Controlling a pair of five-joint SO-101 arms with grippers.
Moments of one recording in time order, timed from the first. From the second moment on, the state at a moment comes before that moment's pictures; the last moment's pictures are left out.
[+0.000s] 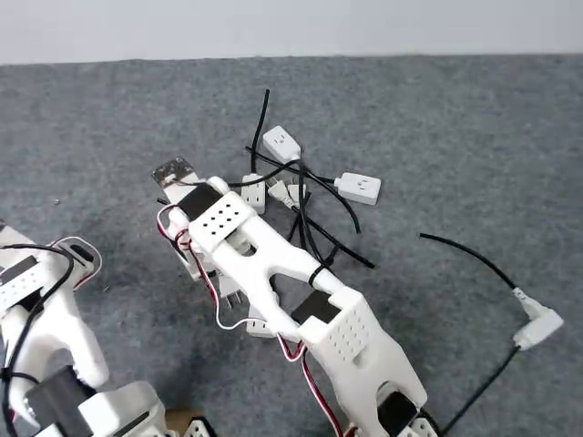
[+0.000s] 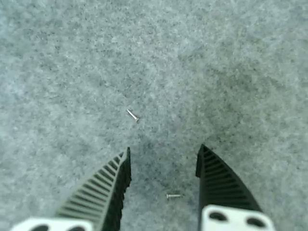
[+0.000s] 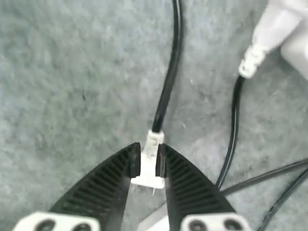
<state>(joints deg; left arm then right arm) -41.0 -9.1 47.8 44.4 23.1 -48.3 42.2 -34.6 86.0 -10.9</state>
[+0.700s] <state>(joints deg) -40.8 -9.1 47.8 44.4 23.1 -46.3 47.4 -34.6 83.7 -13.4</state>
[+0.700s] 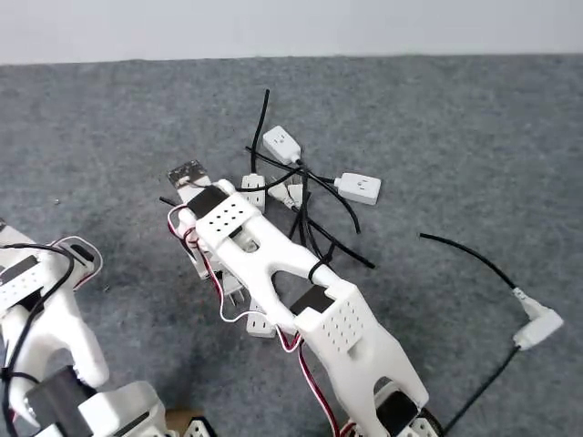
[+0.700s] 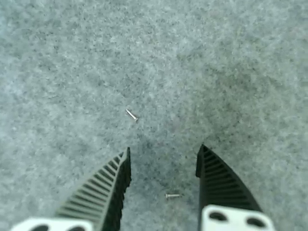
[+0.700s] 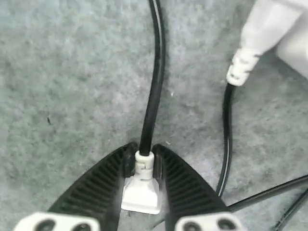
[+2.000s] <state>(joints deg) -18.5 1.3 42.9 57.1 -4.9 -51.4 -14.6 12.4 70.8 -2.9</state>
